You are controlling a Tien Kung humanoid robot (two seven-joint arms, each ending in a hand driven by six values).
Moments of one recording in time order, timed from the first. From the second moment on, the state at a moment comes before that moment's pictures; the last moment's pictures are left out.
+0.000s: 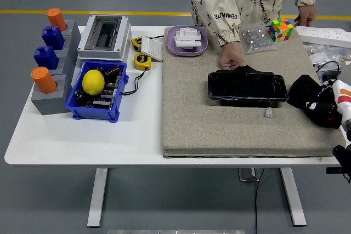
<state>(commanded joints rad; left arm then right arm) -0.06 0.21 -1.33 -0.23 1.04 0.01 0.15 0.49 -0.26 1.10 0.56 -1.84 -0.50 0.12</state>
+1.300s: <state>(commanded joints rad) -0.05 0.21 -1.34 -0.23 1.05 0.01 0.15 0.46 -0.30 1.08 0.84 -1.91 -0.53 -0.03</state>
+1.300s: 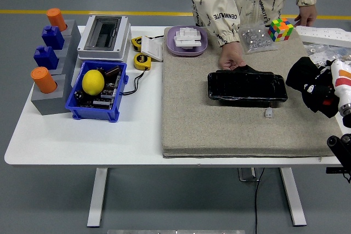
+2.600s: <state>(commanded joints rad) -0.06 0.21 -1.34 -0.23 1.05 0.01 0.15 0.55 -0.17 0.88 0.85 -1.89 -0.54 -0.04</state>
